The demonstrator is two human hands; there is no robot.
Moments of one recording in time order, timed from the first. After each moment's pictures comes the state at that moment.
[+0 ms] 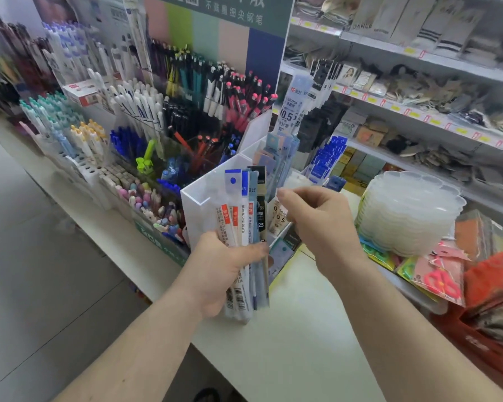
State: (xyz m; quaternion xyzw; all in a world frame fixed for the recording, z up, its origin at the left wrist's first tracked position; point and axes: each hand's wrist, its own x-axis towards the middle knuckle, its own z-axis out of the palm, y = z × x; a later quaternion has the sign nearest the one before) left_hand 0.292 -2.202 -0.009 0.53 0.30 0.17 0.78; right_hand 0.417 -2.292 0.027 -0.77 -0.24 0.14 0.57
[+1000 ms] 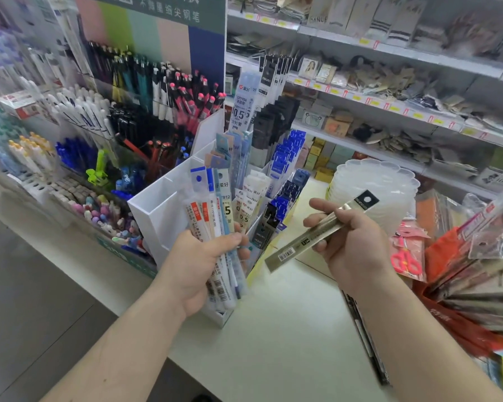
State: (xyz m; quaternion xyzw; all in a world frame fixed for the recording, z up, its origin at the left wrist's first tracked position) left_hand 0.320 -2.215 -0.003 0.50 0.28 0.15 0.81; right_hand 0.459 -2.370 0.008 -0.54 0.00 0.26 0.80
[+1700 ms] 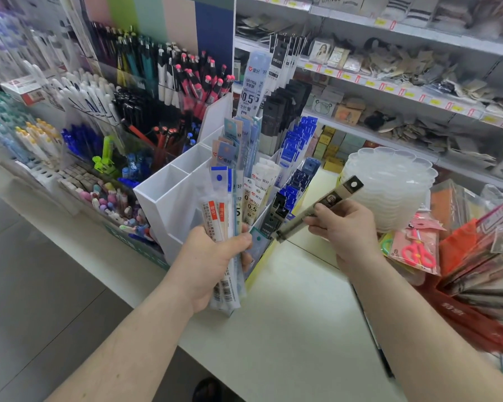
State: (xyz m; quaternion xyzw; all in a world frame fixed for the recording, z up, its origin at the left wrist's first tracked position) left_hand 0.318 -2.217 -0.019 0.56 0.29 0.13 0.76; right_hand 0.482 -2.355 -0.033 -0.72 -0.04 0.15 0.67
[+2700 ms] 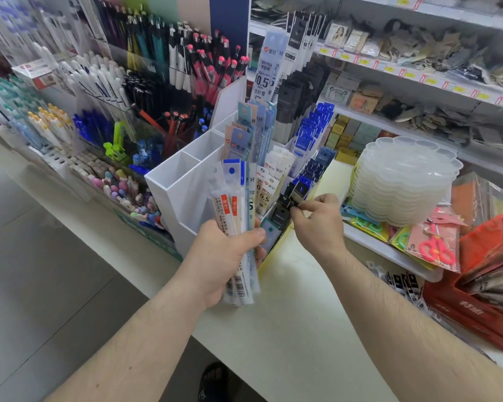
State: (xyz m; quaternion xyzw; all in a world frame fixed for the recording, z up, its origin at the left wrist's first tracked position) left_hand 0.316 -2.218 -0.028 0.54 0.30 0.12 0.78; right_hand 0.483 -2.313 -0.085 -0.90 -0.18 0.06 0.39
